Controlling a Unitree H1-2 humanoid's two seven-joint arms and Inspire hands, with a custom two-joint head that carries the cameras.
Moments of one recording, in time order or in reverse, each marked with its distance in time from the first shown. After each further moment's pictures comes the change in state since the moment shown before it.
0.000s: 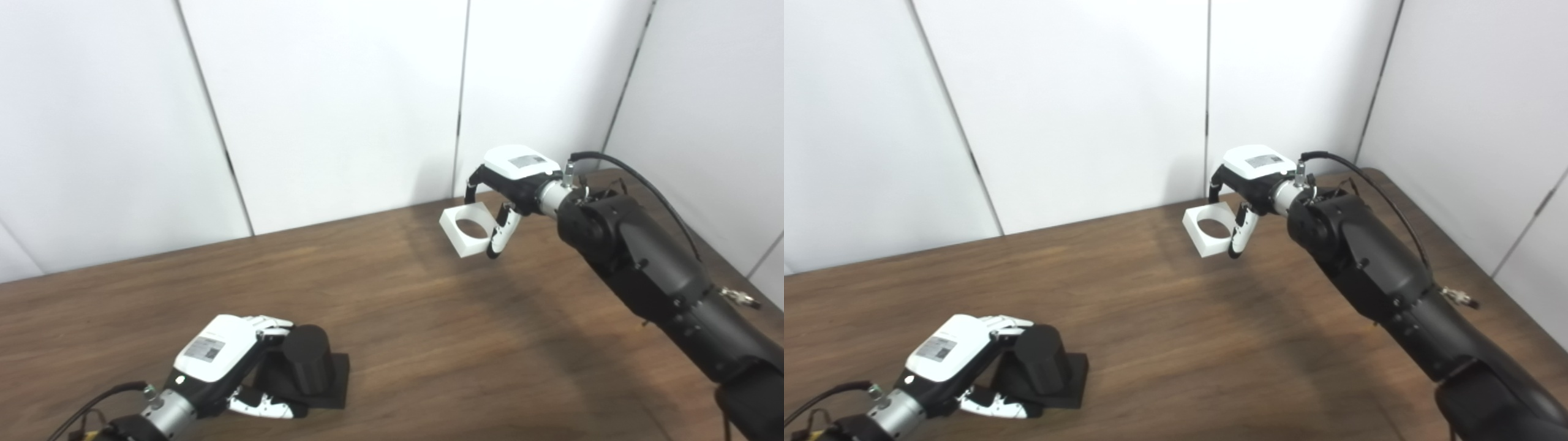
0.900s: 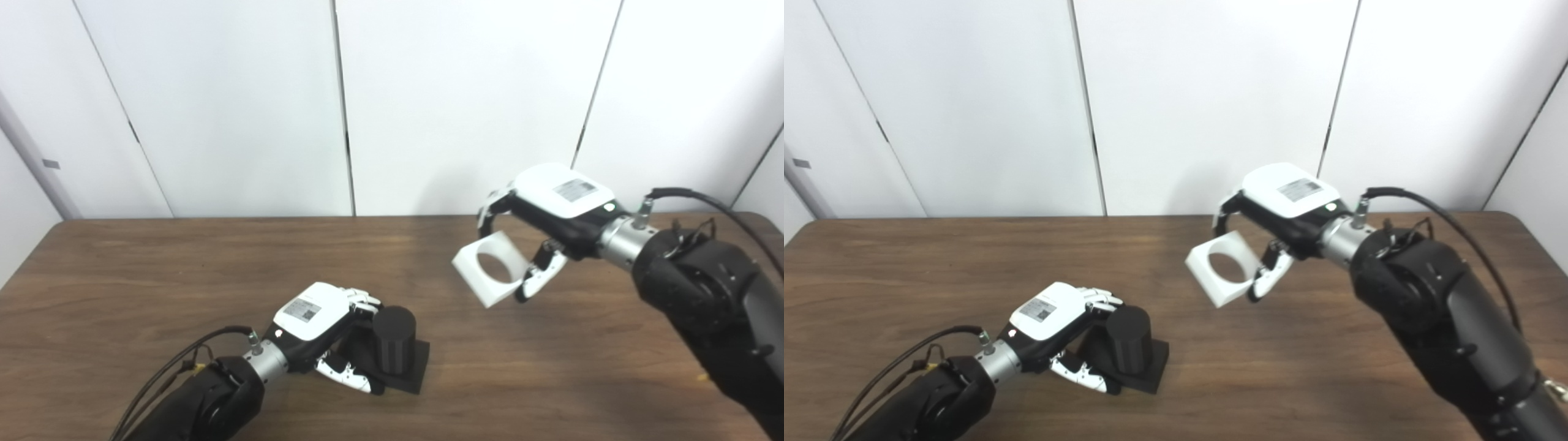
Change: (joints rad) left arm -0.012 -0.046 -0.008 -0.004 0.007 0.068 -0.026; right arm 0.014 0.113 0.019 -0.317 0.063 -0.087 0.138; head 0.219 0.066
